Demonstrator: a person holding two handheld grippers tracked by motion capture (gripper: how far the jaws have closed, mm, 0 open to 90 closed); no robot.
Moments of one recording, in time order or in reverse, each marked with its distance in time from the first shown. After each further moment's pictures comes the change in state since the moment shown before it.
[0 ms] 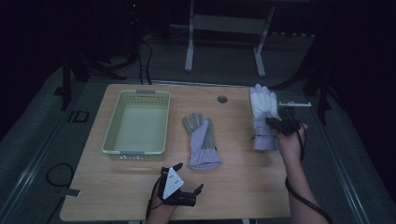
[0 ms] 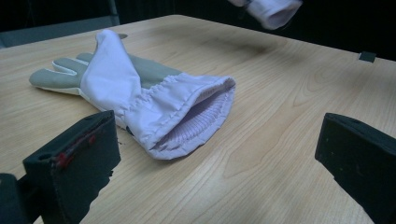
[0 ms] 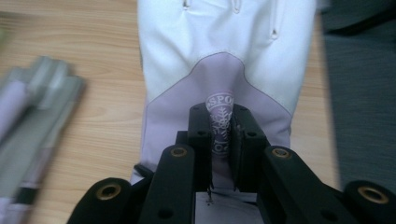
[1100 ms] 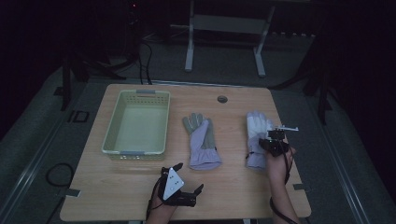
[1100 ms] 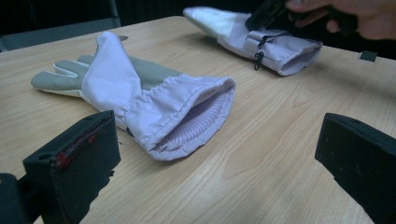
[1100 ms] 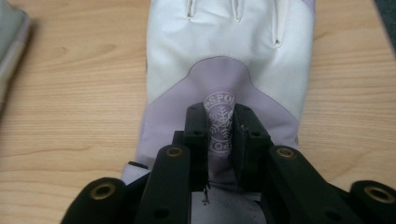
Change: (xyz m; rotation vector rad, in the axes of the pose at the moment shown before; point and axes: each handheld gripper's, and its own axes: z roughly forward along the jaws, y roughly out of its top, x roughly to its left) left arm -0.001 0.000 0.000 -0.003 0.001 0.009; right arm 0.012 -0.075 0.042 0.088 -0.038 0.147
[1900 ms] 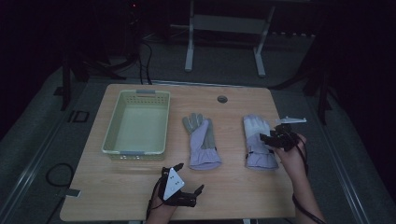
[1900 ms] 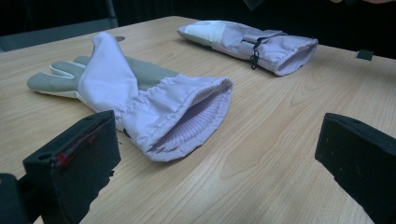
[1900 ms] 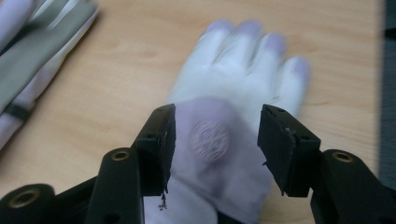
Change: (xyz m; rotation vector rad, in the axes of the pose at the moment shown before) left arm 0.000 0.000 0.001 0.001 -0.006 0.006; right arm -0.022 0.029 -0.025 -0.010 0.175 -0.308
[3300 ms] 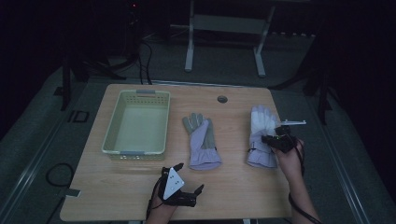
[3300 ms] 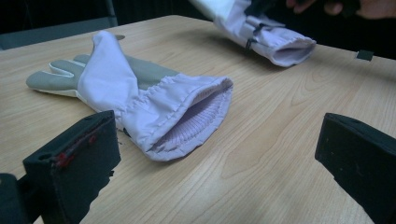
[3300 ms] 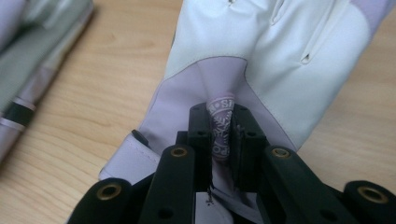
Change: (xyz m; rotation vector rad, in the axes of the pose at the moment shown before) left arm 0.000 0.000 0.000 0.002 -0.001 -0.003; right arm -0.006 -0.008 0.007 0.005 0.026 0.092
